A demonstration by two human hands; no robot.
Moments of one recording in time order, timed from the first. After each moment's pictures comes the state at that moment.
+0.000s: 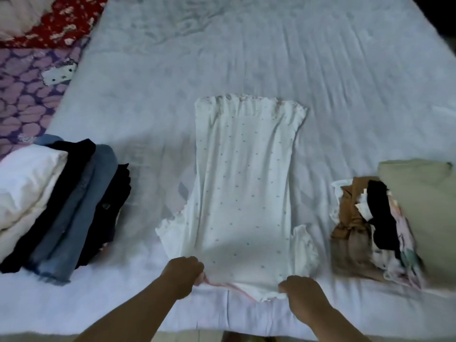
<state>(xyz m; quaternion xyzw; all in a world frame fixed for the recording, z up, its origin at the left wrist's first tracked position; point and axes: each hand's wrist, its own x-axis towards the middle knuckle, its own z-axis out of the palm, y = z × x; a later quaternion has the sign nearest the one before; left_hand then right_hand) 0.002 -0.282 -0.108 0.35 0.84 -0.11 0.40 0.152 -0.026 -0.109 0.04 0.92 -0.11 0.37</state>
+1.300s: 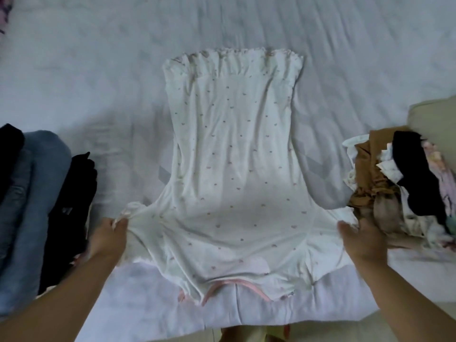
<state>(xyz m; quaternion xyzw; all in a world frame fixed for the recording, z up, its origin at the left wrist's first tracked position) -0.106 -0.357 -0.165 -0.14 0.95 0.19 0.19 0.138 0.046 -0.165 0.58 0.76 -0.30 0.01</state>
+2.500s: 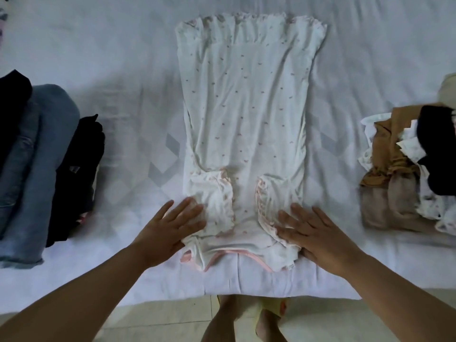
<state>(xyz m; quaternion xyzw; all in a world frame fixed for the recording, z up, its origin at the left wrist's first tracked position) -0.031 -0.352 -0.199 0.58 0.80 -0.04 0.14 0.158 0.000 -0.190 -0.16 0.97 -0.05 0.18</state>
